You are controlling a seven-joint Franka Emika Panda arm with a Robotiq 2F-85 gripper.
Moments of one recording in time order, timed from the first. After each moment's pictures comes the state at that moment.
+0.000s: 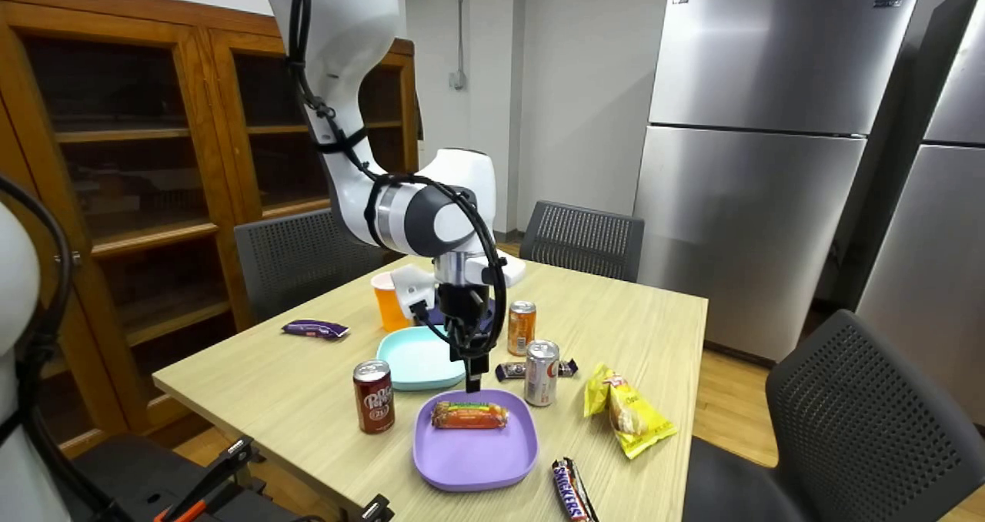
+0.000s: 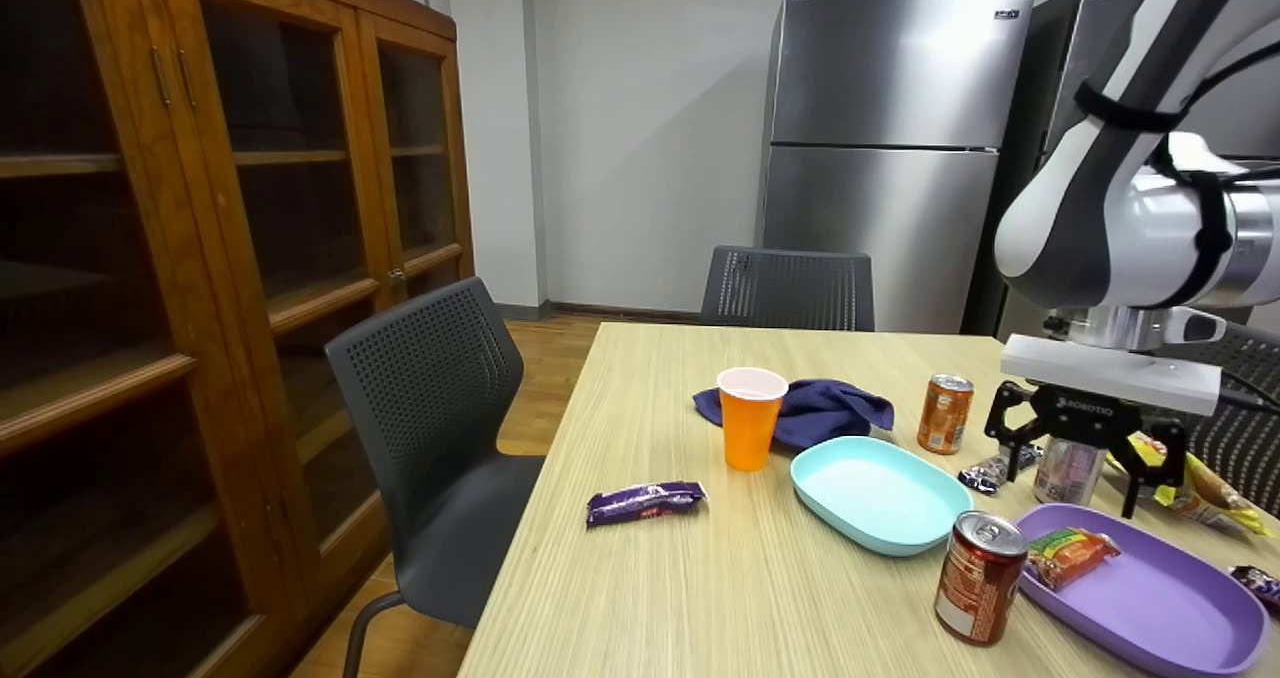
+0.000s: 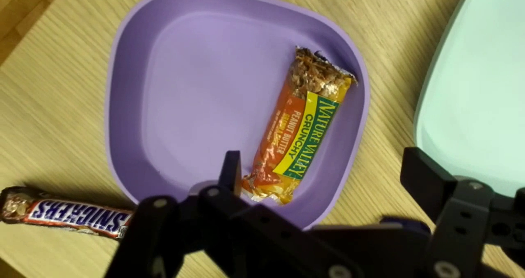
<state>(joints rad) 0.10 0.41 -0.25 -2.42 0.11 2.75 0.51</state>
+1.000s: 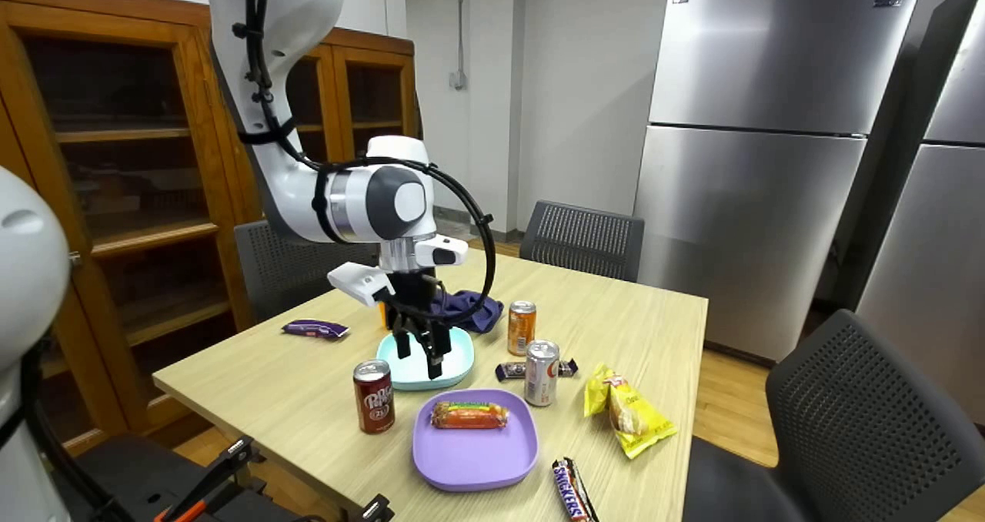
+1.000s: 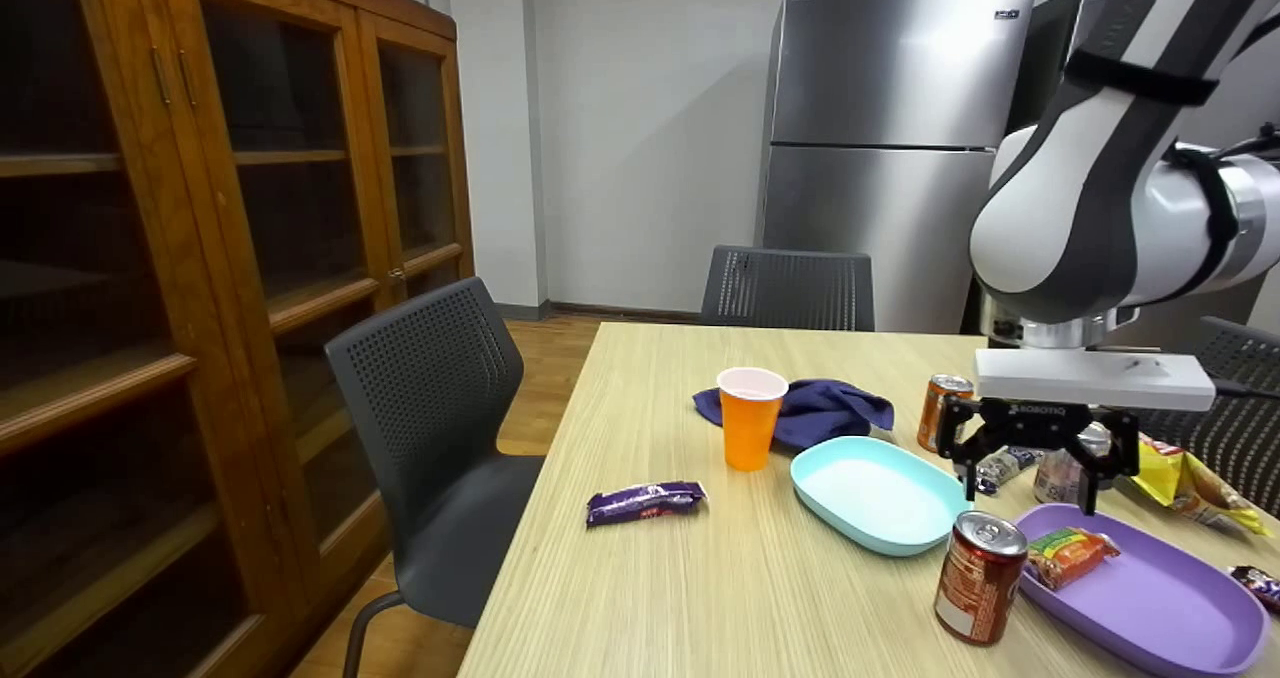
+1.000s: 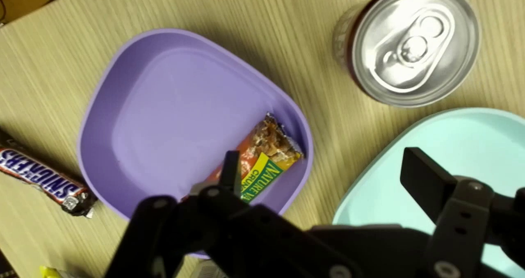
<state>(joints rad) 0.23 0.32 -0.24 -2.52 -0.15 2.74 0.52</state>
